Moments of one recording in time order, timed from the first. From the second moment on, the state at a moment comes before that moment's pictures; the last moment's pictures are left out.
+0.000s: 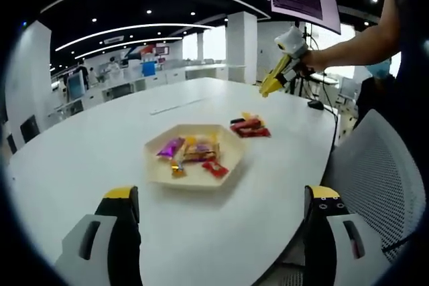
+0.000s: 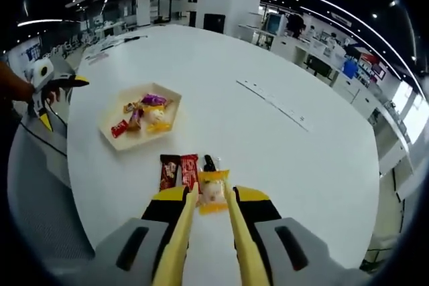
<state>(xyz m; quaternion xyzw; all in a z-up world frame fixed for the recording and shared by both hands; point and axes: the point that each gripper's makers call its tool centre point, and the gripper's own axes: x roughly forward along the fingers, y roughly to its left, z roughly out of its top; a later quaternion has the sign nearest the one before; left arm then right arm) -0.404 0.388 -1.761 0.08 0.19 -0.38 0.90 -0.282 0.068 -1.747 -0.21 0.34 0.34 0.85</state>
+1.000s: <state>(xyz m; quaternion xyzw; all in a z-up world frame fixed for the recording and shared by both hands) -0.406 0.385 -1.766 0.08 0.20 -0.38 0.90 -0.255 0.063 -1.804 -0.19 0.36 0.34 0.85</state>
